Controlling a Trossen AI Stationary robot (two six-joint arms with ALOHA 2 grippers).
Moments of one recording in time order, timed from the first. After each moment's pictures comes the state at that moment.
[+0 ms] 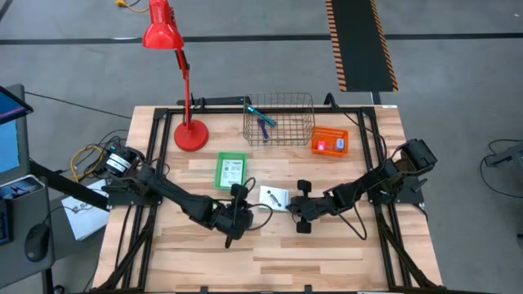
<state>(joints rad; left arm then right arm) -0.44 1.77 1.04 -0.28 -0.59 0.08 0.40 1.74 0.61 0.21 0.33 0.24</state>
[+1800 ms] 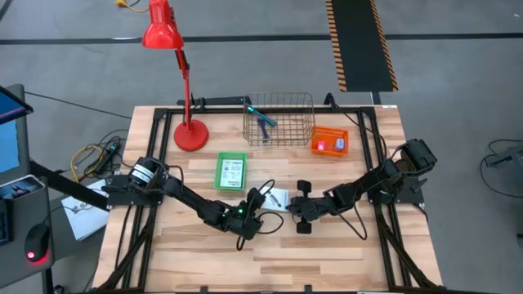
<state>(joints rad) -0.40 2.02 1.04 0.09 -0.85 0.76 0.40 1.74 0.61 0.21 0.32 0.23</state>
